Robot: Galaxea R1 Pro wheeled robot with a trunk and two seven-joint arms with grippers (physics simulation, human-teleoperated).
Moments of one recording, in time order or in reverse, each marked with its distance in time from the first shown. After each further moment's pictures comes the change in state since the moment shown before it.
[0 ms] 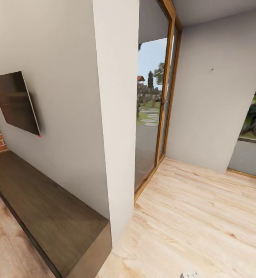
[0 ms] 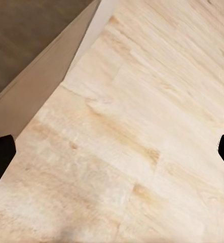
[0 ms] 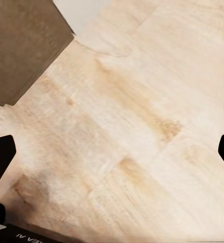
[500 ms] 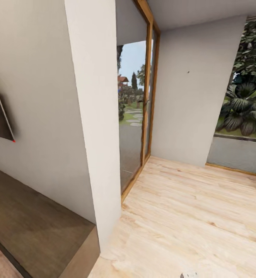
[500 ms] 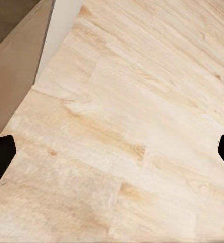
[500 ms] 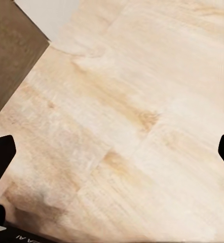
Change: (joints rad) left arm 0.000 0.000 0.000 0.000 0.000 0.000 0.000; right arm 0.000 0.000 0.000 0.001 0.000 0.000 0.000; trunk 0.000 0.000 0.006
